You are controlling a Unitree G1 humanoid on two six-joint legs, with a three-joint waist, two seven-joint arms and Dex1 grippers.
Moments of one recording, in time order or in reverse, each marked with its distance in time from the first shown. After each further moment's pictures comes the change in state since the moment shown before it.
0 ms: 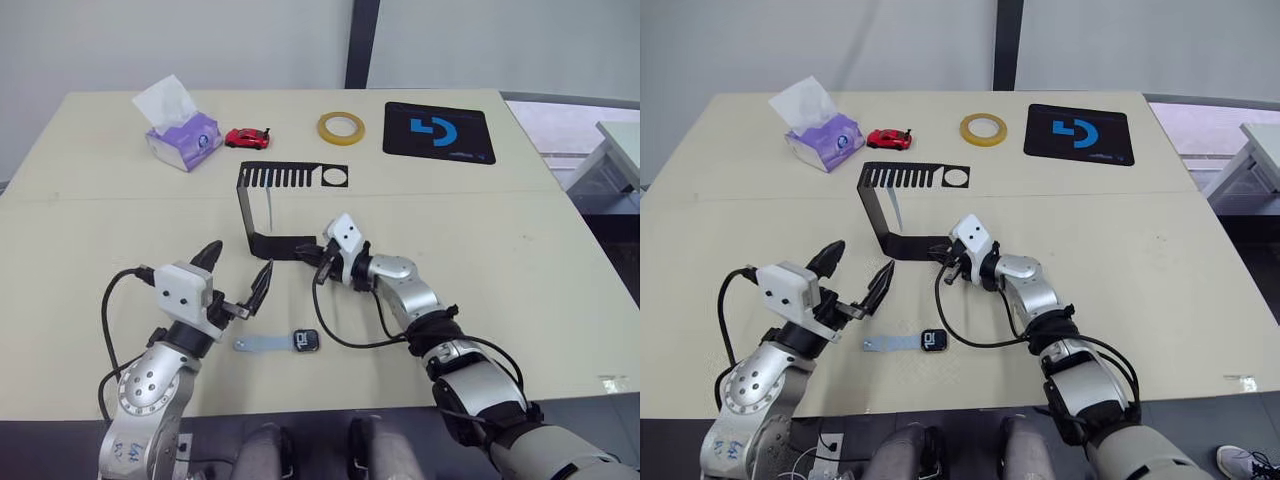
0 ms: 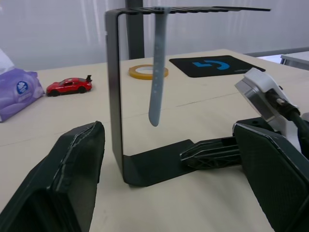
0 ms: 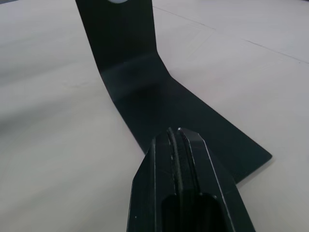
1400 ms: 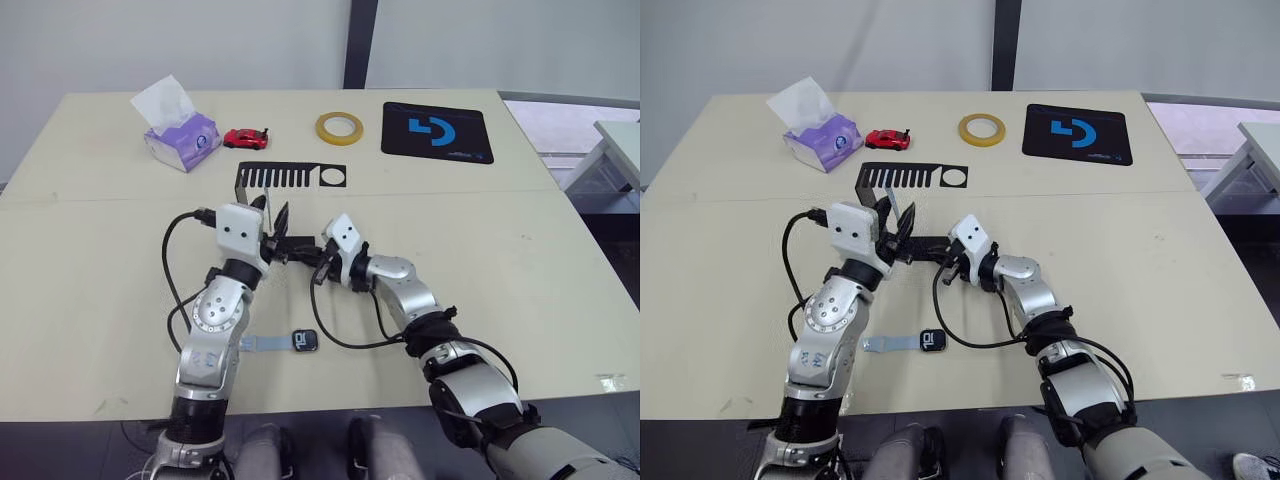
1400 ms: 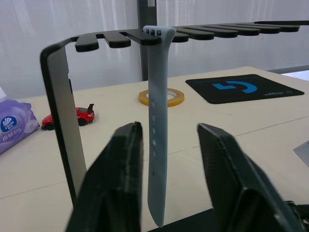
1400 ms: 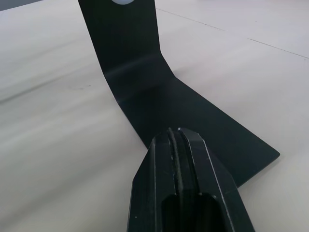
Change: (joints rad) left arm -0.426 -0.145 -0.082 0.403 0.217 -0.068 0.150; right arm 0.022 0.037 -0.020 -0.036 -0.023 0.039 0.019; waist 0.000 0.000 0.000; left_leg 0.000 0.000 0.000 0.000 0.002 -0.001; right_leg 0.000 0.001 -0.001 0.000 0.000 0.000
